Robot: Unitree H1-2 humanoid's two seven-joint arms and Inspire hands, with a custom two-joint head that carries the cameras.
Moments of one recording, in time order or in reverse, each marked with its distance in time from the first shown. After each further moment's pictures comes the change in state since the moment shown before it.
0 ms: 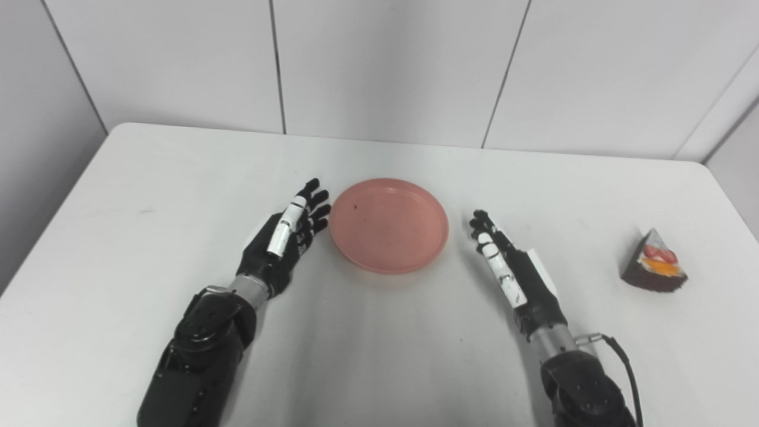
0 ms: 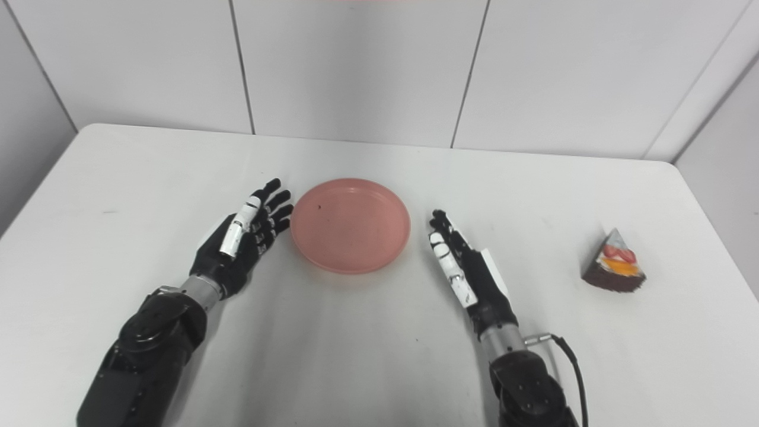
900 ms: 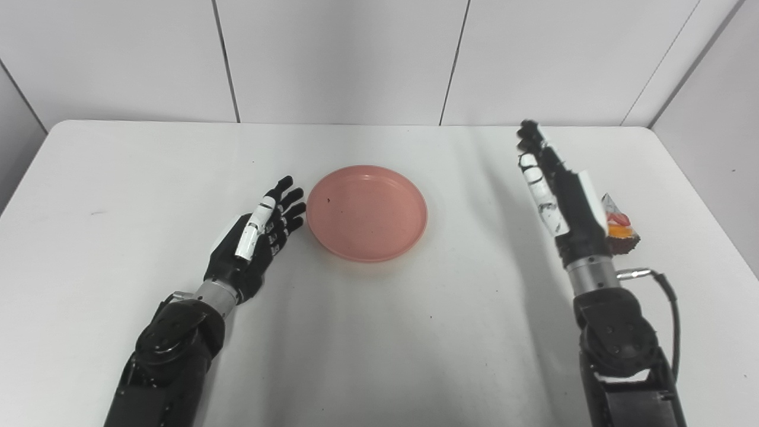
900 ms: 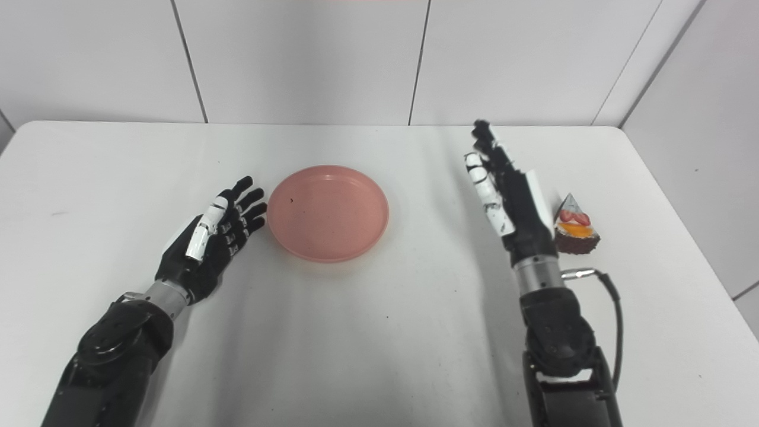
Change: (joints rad) left arm 0.029 0.007 -0.004 -0.025 -0.008 0.024 -0.056; right arm -0.051 -0.102 -0.123 -0.169 -0.115 -0.017 -0.089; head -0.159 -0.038
